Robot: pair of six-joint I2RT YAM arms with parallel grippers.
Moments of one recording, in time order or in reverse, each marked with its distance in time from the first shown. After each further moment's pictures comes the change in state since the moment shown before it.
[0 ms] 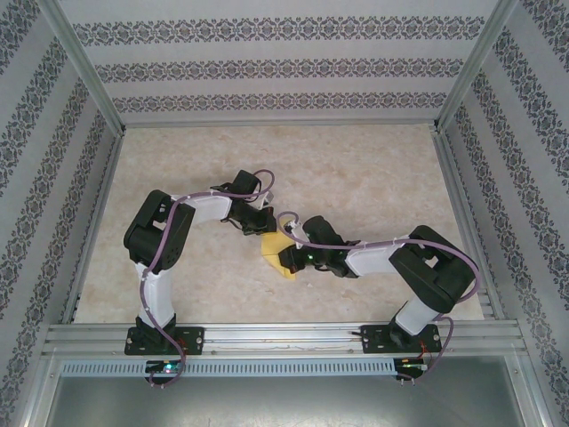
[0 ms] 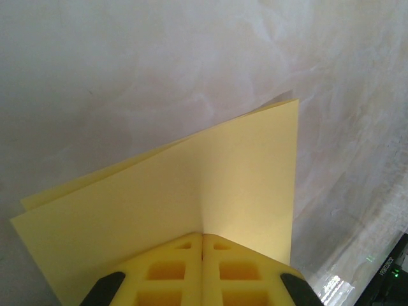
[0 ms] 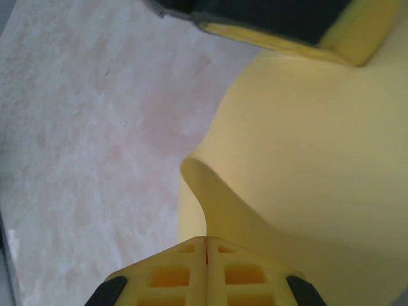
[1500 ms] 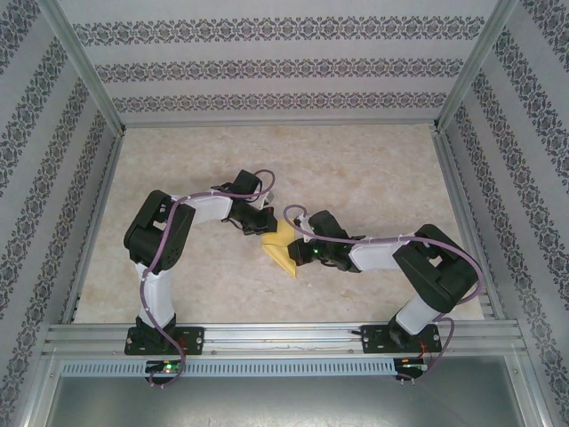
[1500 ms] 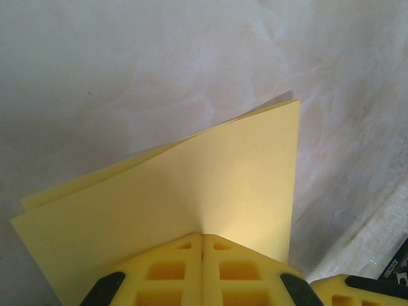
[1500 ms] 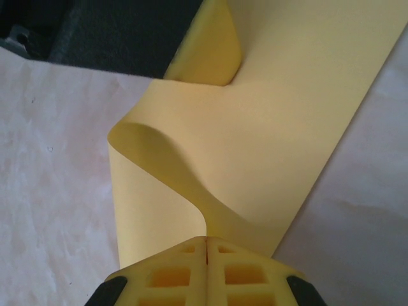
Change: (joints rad) left arm -0.006 -0.001 0.004 -0.005 -0.014 0.000; right arm -0.069 -0.011 0.018 -0.090 0.080 -0.012
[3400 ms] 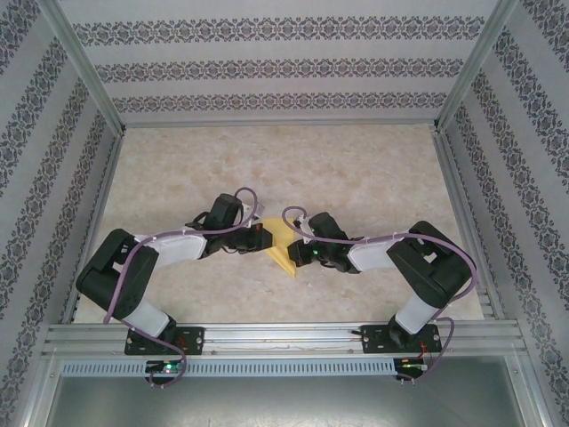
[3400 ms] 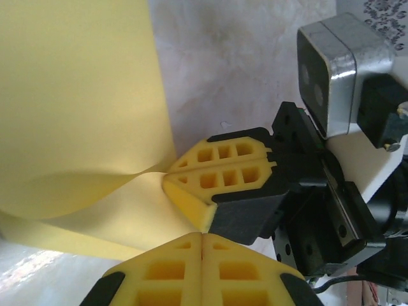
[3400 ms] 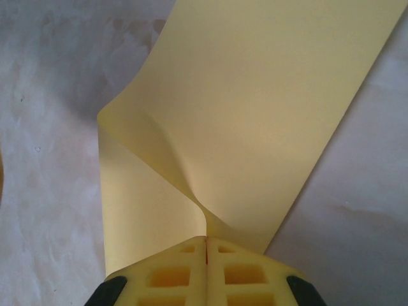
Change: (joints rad) left arm -0.055 -0.410 -0.501 0.487 0.103 -0.213; right arm 0.000 0.043 -0.017 0.061 -0.005 0.000
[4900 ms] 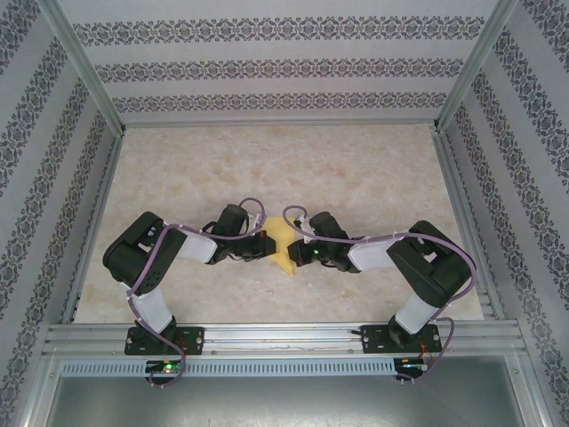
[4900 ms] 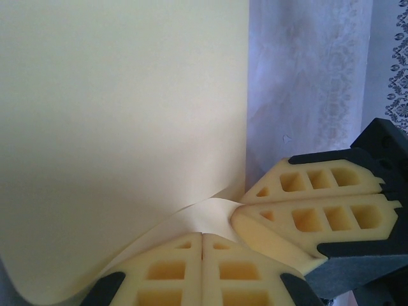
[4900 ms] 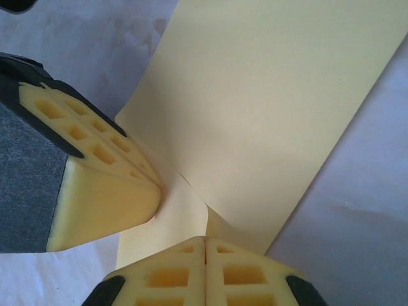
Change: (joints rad) left arm -0.018 0.203 -0.053 0.251 -0.035 -0.085; right arm -0.007 0.002 0.001 -0.002 -0.021 0.001
